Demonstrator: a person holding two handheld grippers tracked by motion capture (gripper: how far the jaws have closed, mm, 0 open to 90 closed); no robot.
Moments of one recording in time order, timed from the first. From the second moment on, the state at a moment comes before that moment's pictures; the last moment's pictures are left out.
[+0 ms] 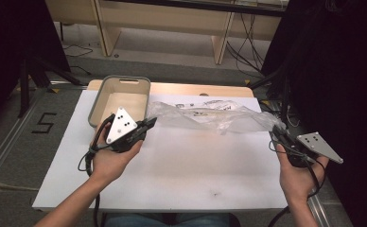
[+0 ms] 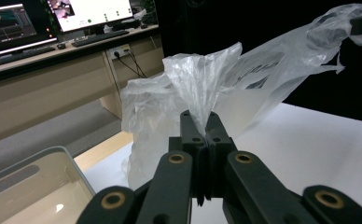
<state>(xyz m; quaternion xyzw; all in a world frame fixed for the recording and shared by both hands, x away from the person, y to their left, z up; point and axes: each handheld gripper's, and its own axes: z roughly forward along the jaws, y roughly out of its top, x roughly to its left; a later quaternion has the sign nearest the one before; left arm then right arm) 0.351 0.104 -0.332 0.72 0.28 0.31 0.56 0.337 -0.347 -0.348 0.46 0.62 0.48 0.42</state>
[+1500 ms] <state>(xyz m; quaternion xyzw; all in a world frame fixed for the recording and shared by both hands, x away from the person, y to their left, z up) 0.383 0.097 -0.302 0.69 0.27 0.34 0.58 0.355 -0.337 -0.332 0.45 0.60 0.50 0.43</state>
